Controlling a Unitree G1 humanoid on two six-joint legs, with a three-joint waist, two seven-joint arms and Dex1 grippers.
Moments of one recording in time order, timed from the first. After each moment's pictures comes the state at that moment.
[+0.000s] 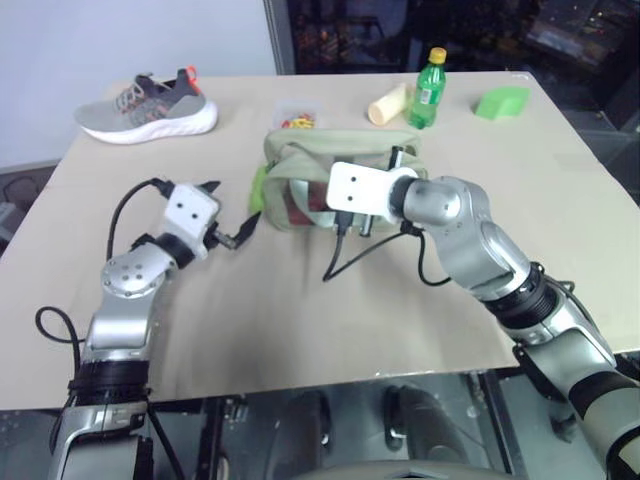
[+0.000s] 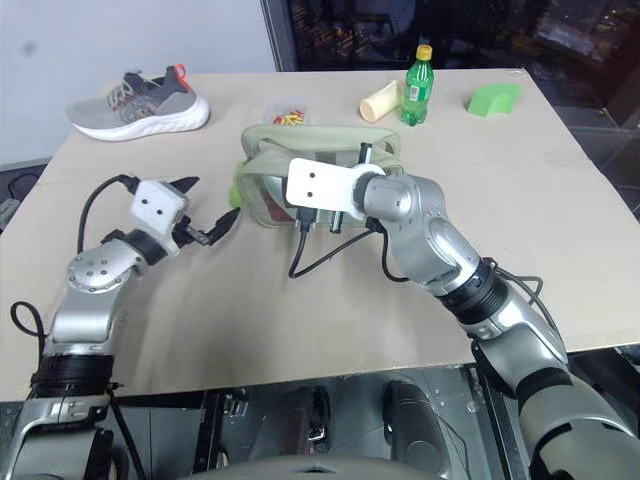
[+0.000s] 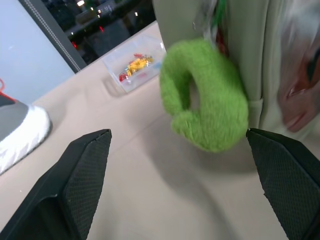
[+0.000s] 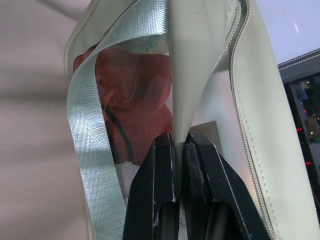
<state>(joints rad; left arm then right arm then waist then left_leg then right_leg) -0.33 0.66 0.13 0.12 -0.10 0.01 -0.59 -0.91 -0.33 0.54 -0.15 -0.42 0.61 0.77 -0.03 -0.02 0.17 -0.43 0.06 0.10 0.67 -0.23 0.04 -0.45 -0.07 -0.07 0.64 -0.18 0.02</state>
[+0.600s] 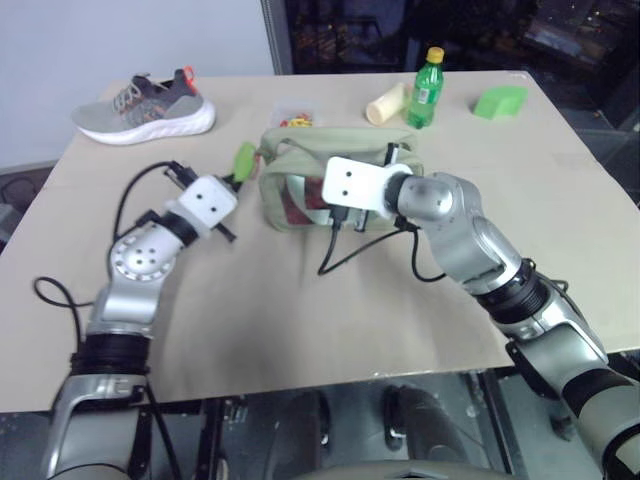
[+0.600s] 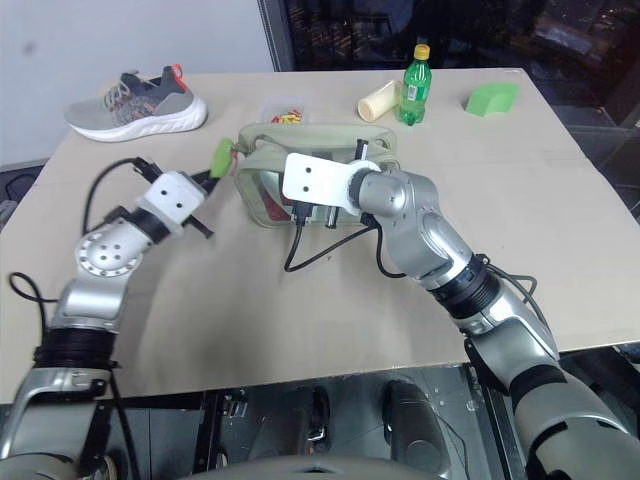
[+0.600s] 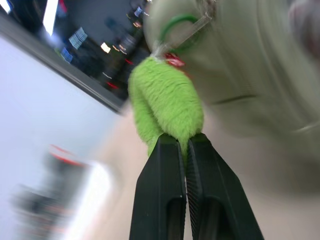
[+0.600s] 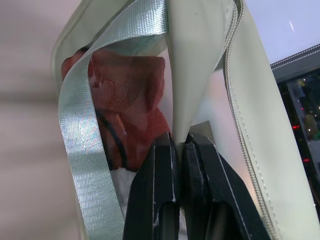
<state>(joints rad) -0.50 0.86 0.07 0.25 0.25 -0.41 -0.43 -0.94 -0.29 0.52 -0.05 -0.42 0.56 0.73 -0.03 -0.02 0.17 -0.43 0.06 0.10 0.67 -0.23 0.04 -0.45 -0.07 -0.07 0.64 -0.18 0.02</state>
